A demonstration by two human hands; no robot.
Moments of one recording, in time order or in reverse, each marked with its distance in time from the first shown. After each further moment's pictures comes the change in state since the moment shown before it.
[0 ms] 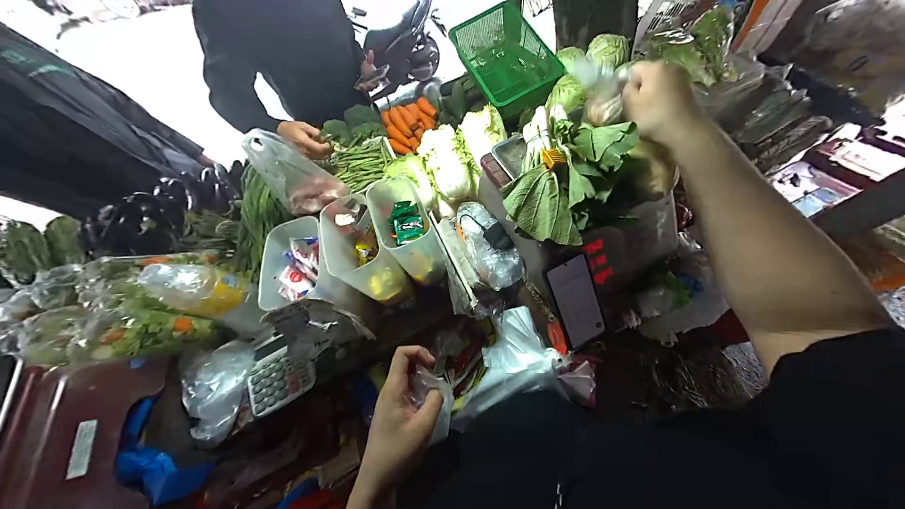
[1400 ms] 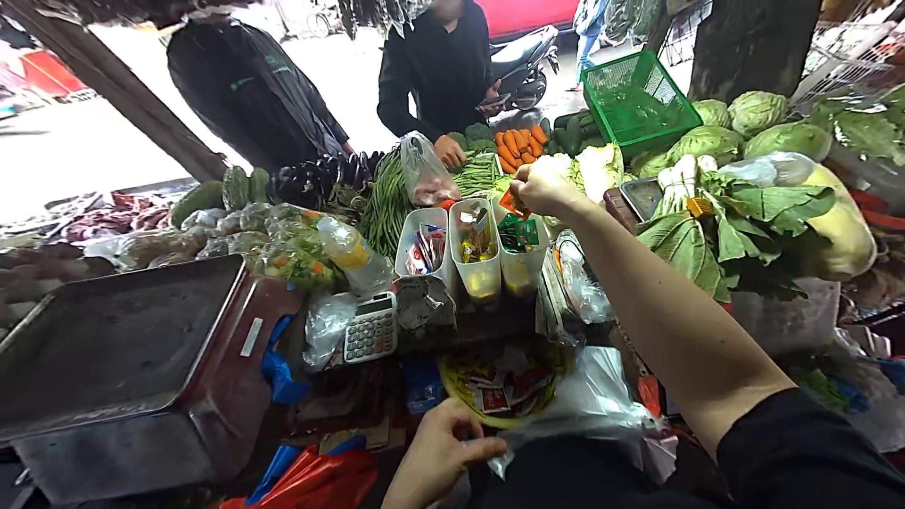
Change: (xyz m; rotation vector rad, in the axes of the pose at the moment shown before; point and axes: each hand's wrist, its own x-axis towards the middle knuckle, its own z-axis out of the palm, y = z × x) left_hand -0.058 -0.030 -0.060 0.259 -0.138 -0.386; right_hand -0.028 -0.254 0.161 0.275 -0.620 -0.251
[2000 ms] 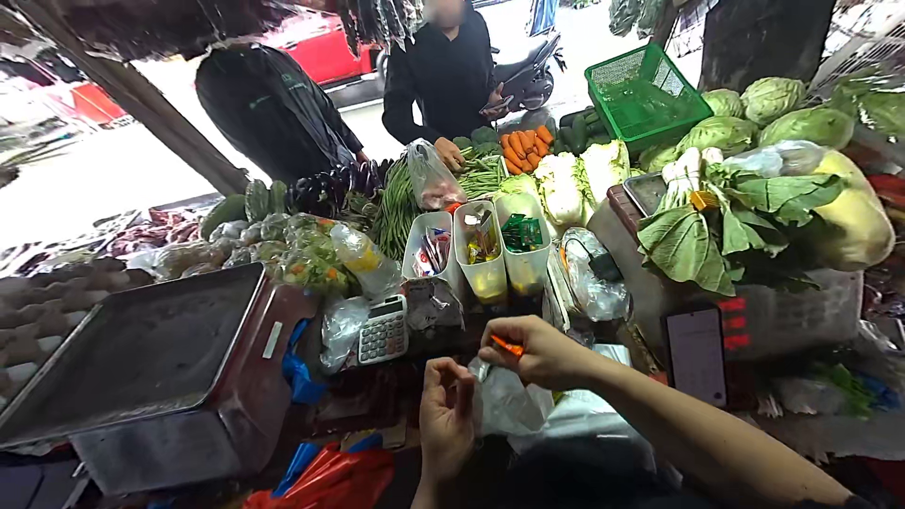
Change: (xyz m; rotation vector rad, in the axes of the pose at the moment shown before) left_hand 0.018 0.042 0.023 -0.533 0.655 0.453; right_hand -0.176 0.033 0.106 0.465 -0.424 -0.527
